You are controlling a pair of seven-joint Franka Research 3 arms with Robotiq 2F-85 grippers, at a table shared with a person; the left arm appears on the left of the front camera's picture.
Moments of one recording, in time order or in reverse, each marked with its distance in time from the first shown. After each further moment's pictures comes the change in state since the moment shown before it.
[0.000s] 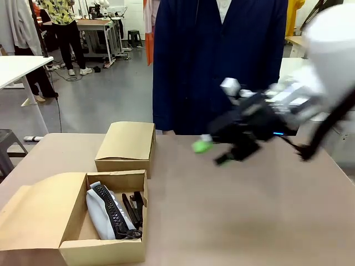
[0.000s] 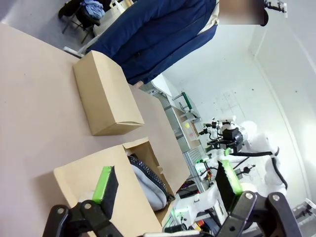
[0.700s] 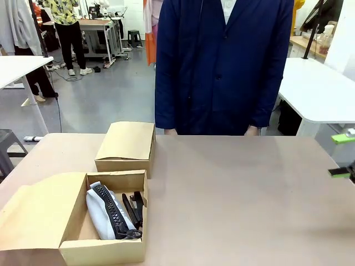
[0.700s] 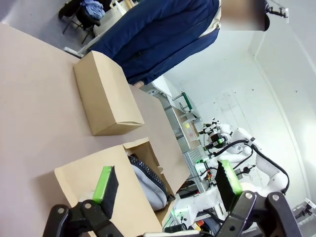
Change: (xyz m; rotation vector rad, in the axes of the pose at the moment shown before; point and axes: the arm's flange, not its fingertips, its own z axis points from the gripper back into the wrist) left arm 0.000 0.000 0.000 0.000 0.000 0.000; right arm -0.079 -0.204 0.180 0.341 -0.163 -0.437
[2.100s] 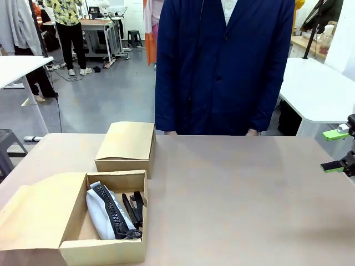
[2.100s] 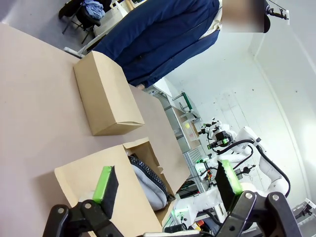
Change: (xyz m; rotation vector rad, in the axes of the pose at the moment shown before) left arm 0.000 0.000 0.000 0.000 0.000 0.000; right arm -0.006 0.039 -0.022 -0.064 0.033 0.088
